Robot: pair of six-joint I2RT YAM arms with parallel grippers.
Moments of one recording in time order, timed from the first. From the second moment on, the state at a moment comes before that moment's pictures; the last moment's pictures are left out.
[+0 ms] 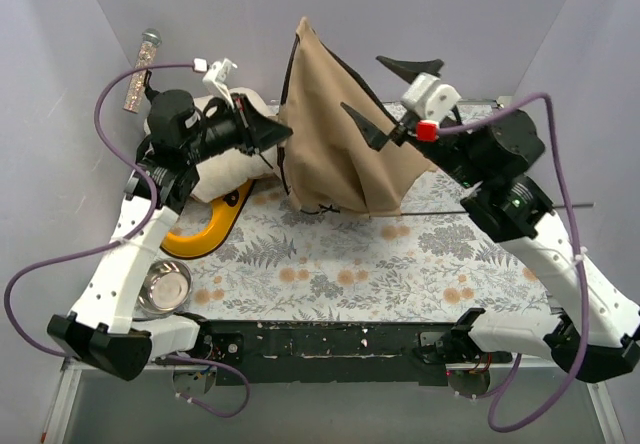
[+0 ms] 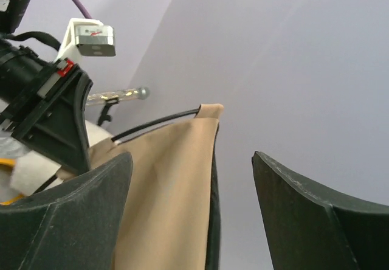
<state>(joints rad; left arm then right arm) -0.33 1.17 1.40 -0.34 0.62 -0.48 0.83 1.18 1.58 -0.06 -0.17 -0.48</state>
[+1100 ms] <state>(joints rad) -0.27 1.44 1.92 -0.26 0.46 -1.34 0.83 0.88 0.75 0.23 -0.07 -0.63</state>
